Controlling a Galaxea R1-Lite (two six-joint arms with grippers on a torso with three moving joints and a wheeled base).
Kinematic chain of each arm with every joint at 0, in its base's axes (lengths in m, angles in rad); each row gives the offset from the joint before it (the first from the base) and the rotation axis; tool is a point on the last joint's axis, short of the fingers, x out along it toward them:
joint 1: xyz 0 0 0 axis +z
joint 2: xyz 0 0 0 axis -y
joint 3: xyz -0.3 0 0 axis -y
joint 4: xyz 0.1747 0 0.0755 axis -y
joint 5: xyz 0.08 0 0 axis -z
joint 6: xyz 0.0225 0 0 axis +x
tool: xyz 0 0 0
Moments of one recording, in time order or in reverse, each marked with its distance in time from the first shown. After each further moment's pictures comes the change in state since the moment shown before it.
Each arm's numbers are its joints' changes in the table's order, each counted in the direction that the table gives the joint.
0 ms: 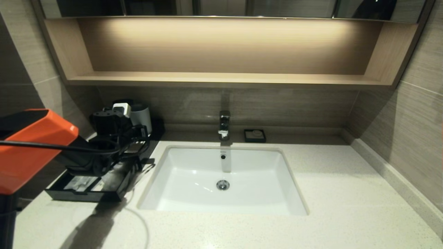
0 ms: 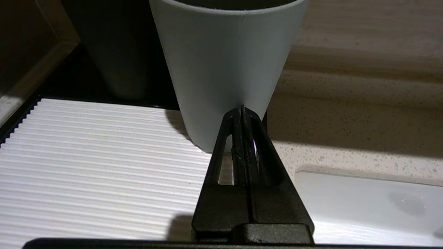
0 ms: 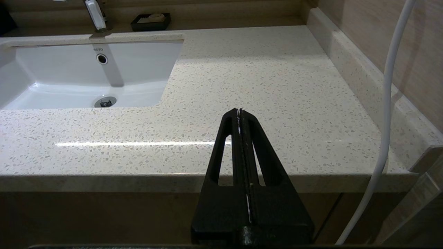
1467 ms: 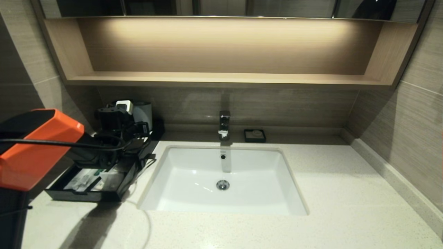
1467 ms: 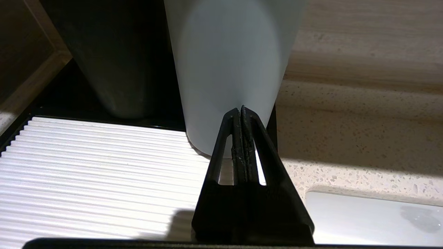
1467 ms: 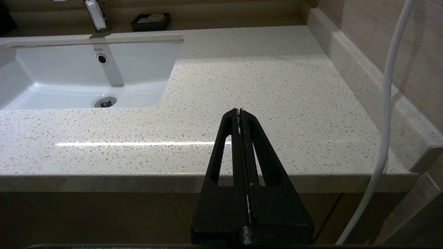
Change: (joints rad) left arm 0.011 -0.063 0.138 -0.076 0.002 0.004; right arm 0.000 0.000 0.000 0.000 0.001 0.000
